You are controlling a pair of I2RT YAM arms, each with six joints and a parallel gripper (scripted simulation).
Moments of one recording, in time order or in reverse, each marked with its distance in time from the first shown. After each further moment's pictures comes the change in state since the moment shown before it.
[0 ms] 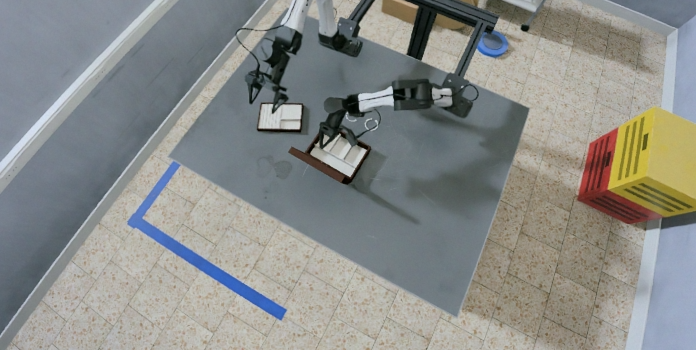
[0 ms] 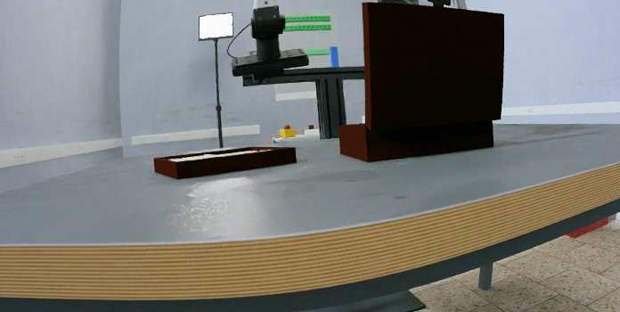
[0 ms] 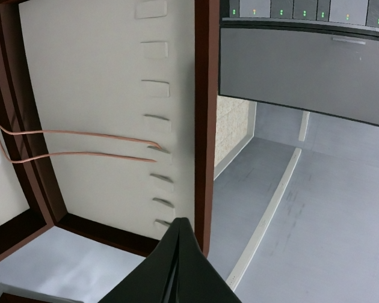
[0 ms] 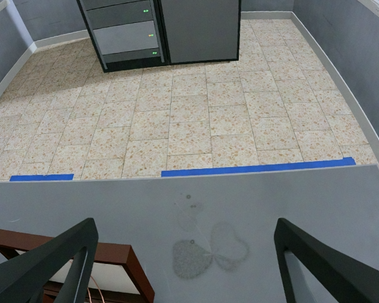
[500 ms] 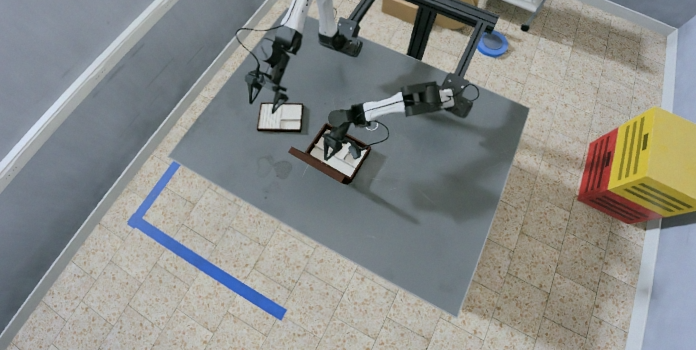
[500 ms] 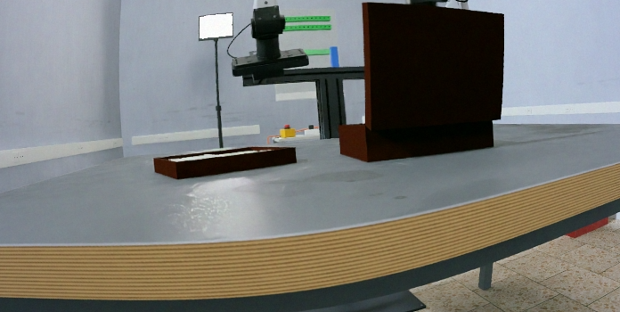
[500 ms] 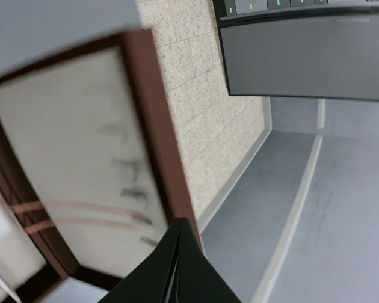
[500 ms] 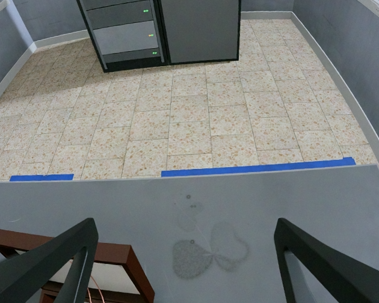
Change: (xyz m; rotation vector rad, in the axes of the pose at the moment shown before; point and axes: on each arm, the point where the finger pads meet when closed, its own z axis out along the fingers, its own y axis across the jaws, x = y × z) left arm -0.045 -0.024 0.028 -0.018 -0.001 0.180; right arm 0.000 0.000 0.000 0.000 0.000 0.000
